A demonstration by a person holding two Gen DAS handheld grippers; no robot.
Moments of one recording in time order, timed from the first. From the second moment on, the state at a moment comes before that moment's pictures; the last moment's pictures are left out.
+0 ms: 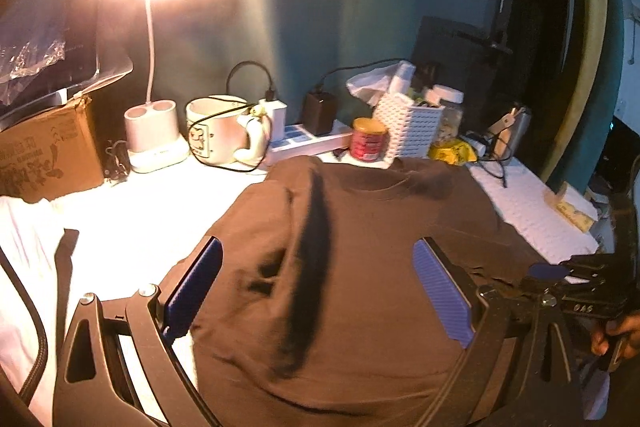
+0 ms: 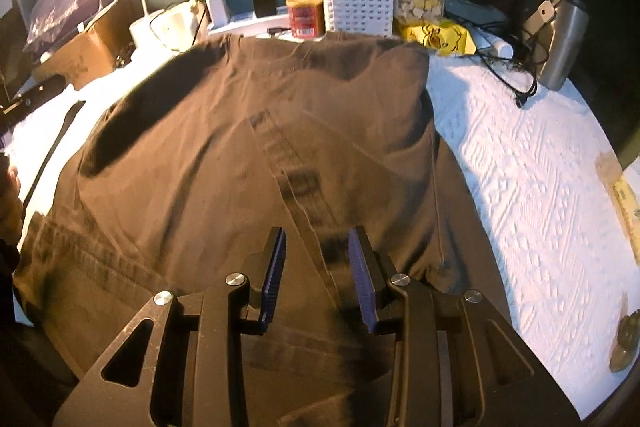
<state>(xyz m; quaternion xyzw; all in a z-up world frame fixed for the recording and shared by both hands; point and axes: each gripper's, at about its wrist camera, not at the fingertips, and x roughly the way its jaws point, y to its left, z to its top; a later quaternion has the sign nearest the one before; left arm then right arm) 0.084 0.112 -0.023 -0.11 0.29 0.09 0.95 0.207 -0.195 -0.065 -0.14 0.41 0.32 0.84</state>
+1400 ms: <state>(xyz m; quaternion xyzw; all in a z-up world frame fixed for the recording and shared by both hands) 0.123 0.227 -0.088 -0.10 0.39 0.15 0.90 0.236 -0.156 -0.058 -0.13 0.42 0.29 0.85</state>
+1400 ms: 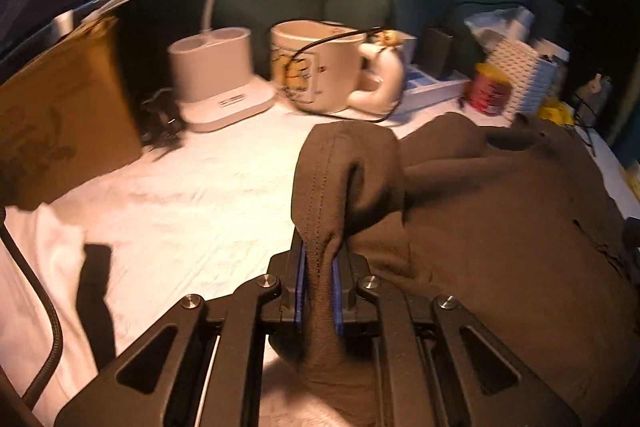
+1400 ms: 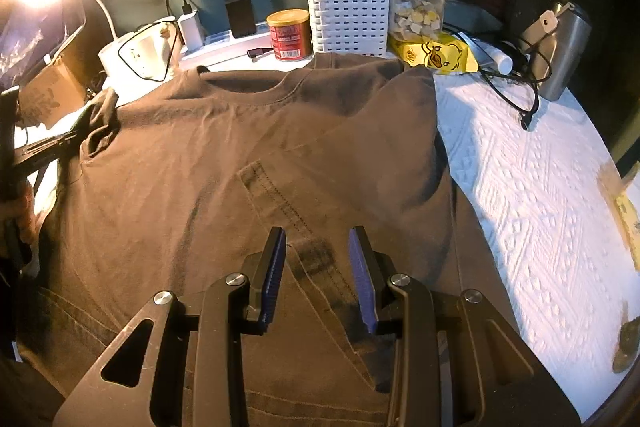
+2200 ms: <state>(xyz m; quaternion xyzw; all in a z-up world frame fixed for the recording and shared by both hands) 0.125 0.134 -0.043 -0.03 0.38 0.11 0.92 0.224 -0.206 -0.052 -0.08 0.40 0.30 0.86</state>
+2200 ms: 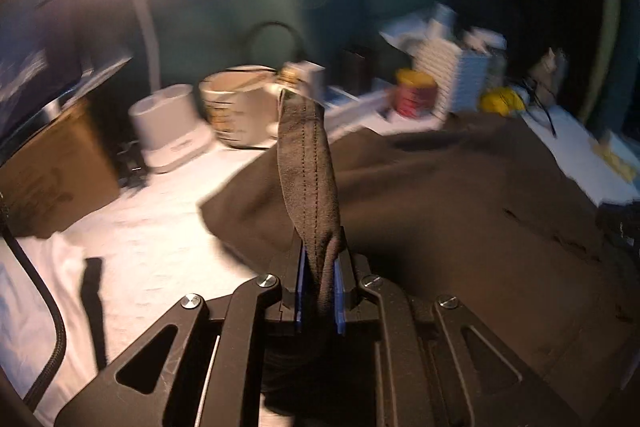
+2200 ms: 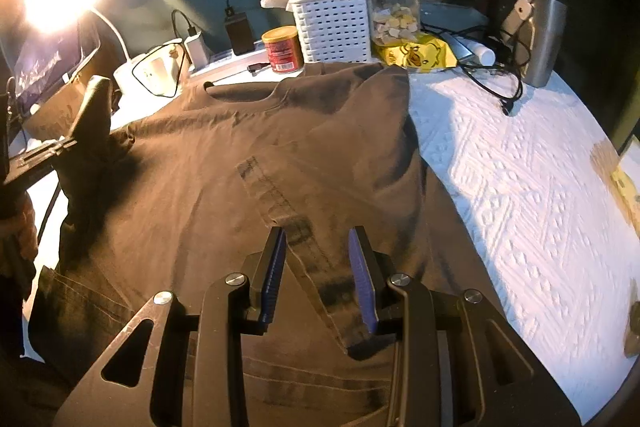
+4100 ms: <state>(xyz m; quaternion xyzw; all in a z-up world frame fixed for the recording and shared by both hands) 0.090 0.120 -0.064 -0.06 0.45 0.00 0.89 0.213 -0.241 -0.059 -0.06 0.40 0.29 0.87</state>
